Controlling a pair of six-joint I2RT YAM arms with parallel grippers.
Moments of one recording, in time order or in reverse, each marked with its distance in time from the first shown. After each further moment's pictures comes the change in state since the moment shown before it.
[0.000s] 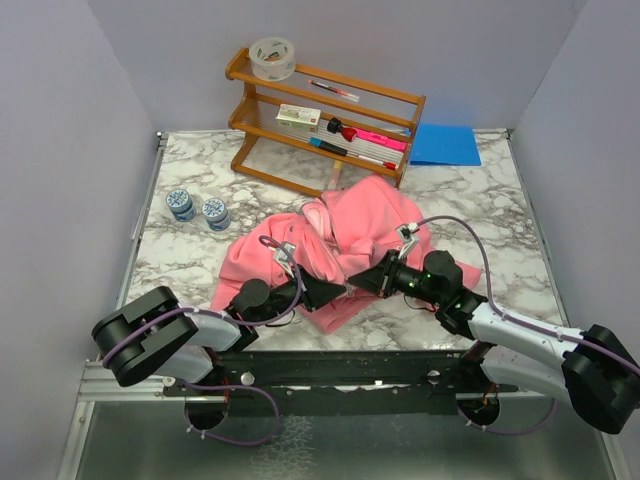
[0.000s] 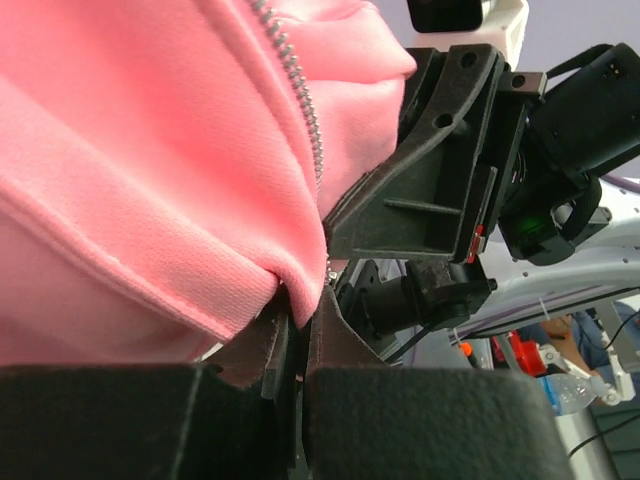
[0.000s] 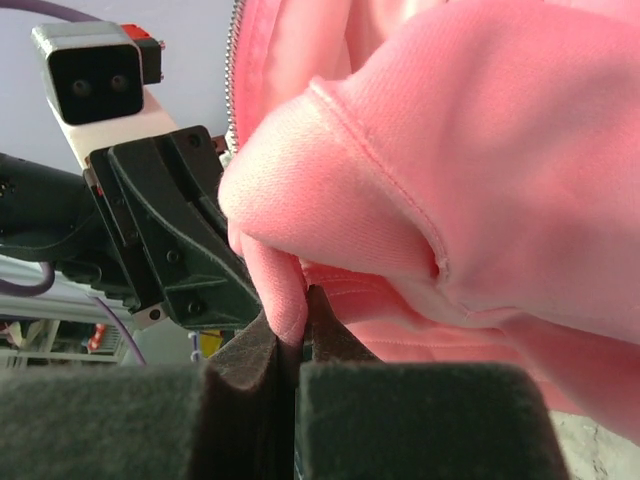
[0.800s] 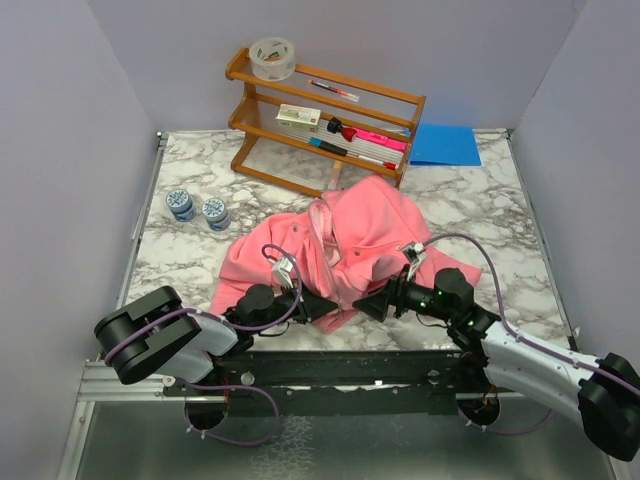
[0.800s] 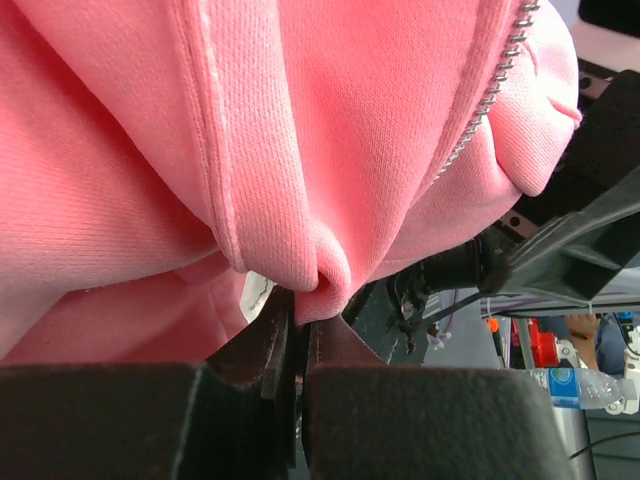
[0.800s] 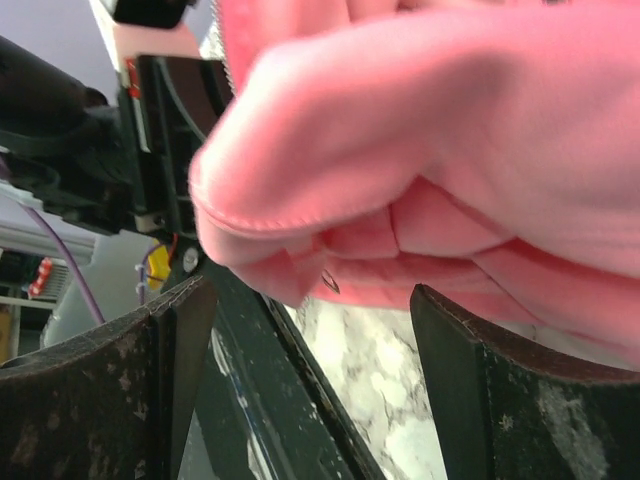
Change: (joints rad) left arm -0.010 0.016 -0.064 -0.151 -0.025 -0.065; right arm -0.009 -0.195 -0.154 -0.066 -0.086 -0.140
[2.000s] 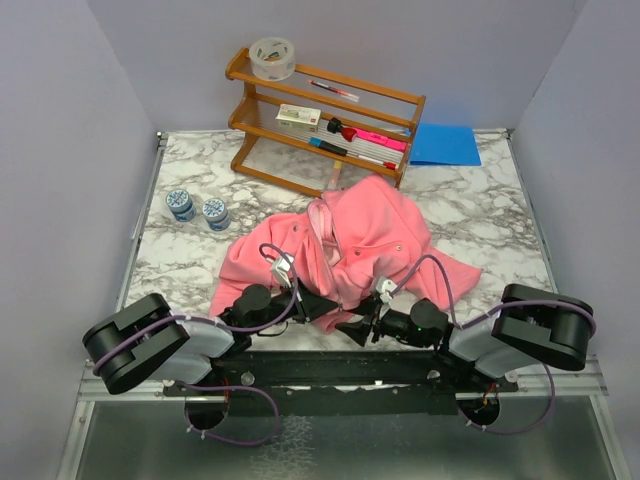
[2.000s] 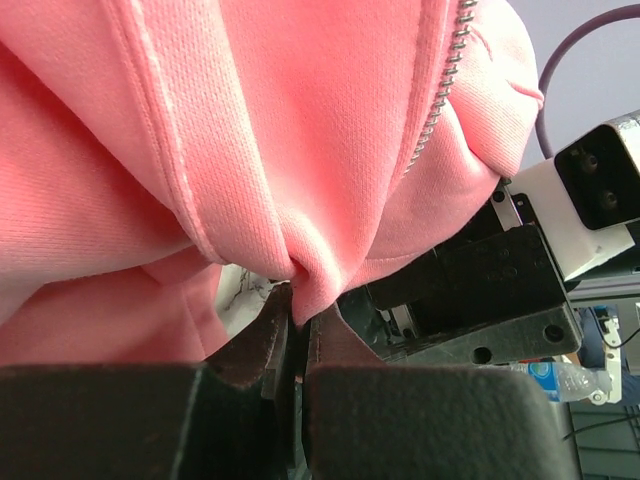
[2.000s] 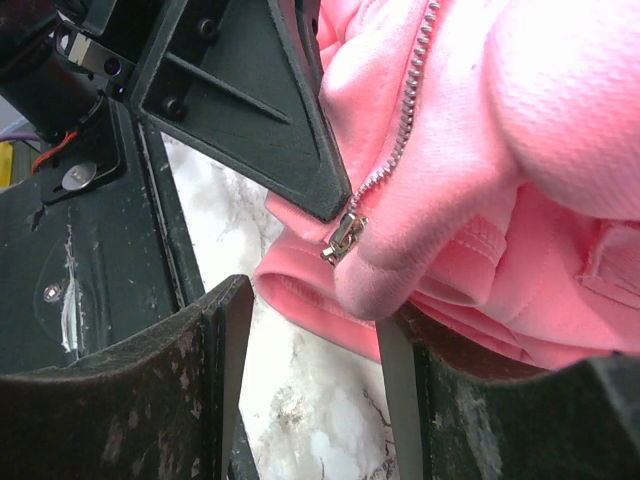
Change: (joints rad) left arm 0.000 -0.073 -0.004 -0.034 0.011 -0.018; right arm 0.403 0.591 -0.137 0.822 0.326 -0.486
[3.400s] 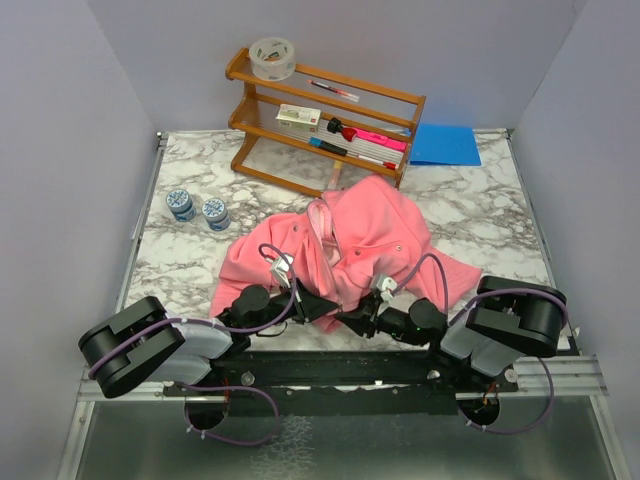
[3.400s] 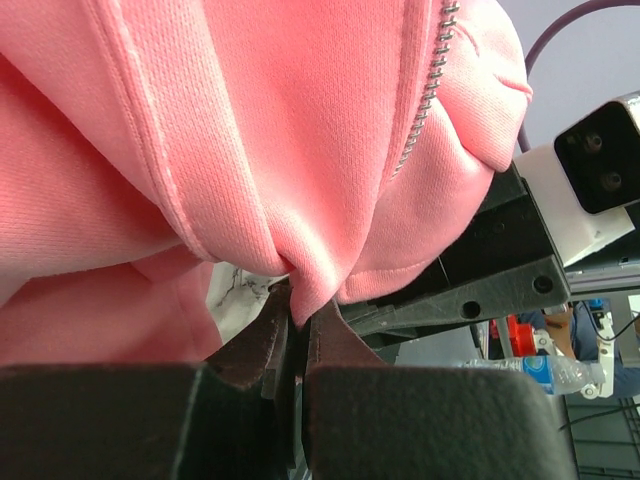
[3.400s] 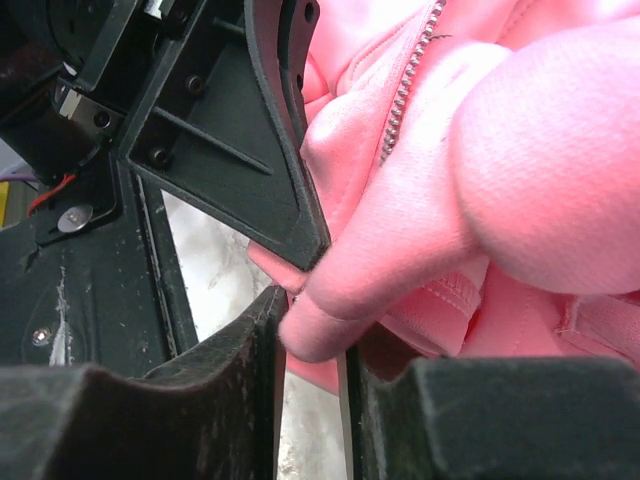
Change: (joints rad) left arm 0.000 -0.034 -0.005 -0.016 0.016 -0.002; right arm 0.000 0.164 0.022 0.228 0.008 -0.016
